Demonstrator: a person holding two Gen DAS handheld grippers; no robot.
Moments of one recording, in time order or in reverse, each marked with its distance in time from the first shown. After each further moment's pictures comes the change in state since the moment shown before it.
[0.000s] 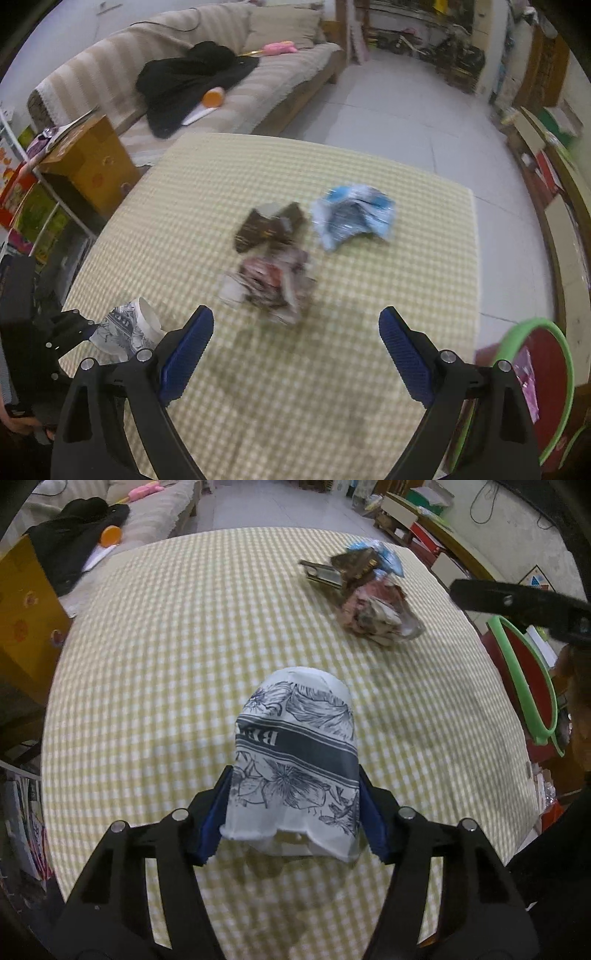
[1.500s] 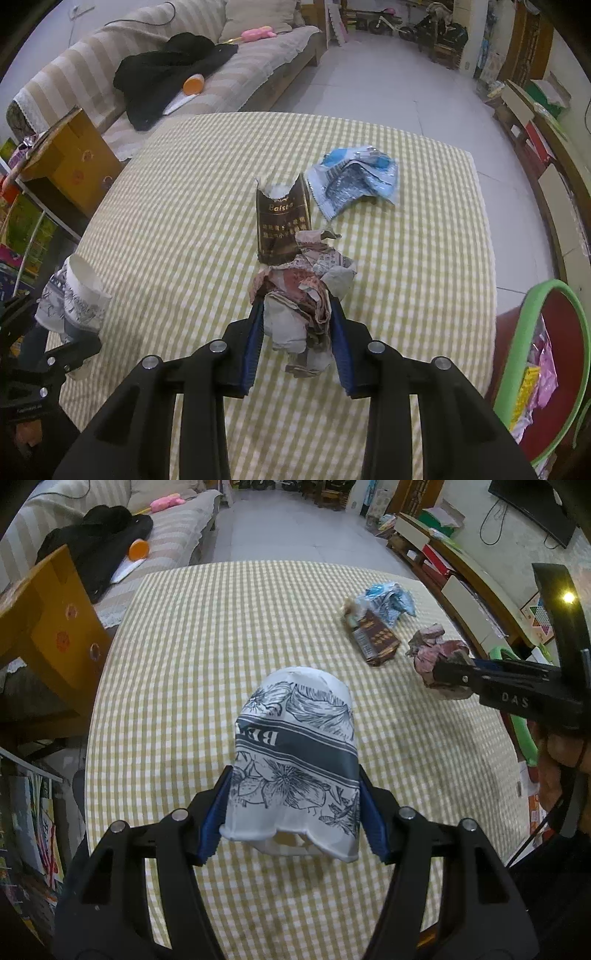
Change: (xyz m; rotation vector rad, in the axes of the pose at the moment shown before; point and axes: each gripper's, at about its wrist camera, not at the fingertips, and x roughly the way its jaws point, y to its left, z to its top) left arm -0.042 0.018 0.012 -0.032 -0.062 0.032; right arm 0.017 -0.006 -0.016 0.096 0.057 -0.033
